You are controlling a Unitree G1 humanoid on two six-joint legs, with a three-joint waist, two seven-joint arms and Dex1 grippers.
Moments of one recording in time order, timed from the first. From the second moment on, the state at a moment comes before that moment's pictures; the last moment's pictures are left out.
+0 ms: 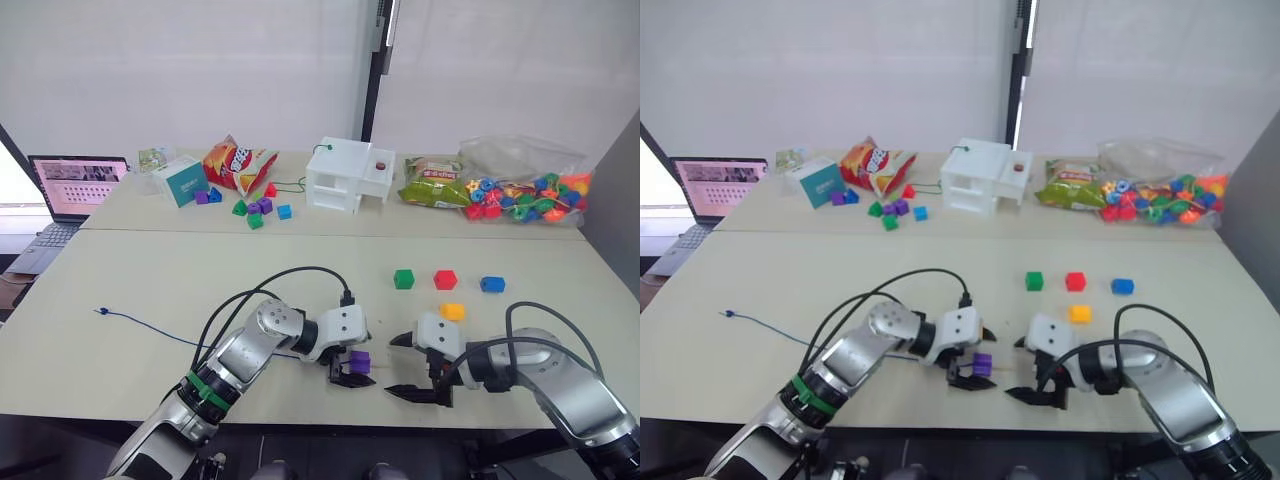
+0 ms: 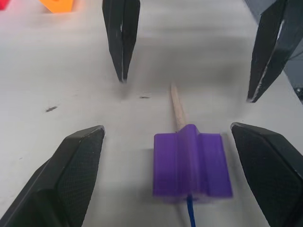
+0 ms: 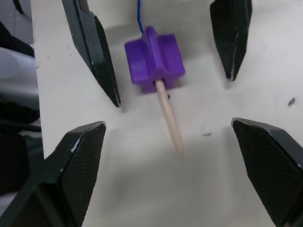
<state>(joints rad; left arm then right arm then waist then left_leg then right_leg) -0.59 0.35 -0.54 0.04 -0.03 0.40 -1.11 -0.18 -0.84 0.17 -0.40 0.25 0.55 1.06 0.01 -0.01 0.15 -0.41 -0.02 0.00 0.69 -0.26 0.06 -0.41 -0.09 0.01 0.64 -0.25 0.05</state>
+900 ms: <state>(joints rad) -0.60 0.38 -0.54 0.05 -0.02 0.38 -1.13 -0.18 -0.77 0.23 -0.26 0.17 0.32 1.00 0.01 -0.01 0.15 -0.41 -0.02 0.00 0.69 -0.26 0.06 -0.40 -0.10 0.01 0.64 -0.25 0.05</state>
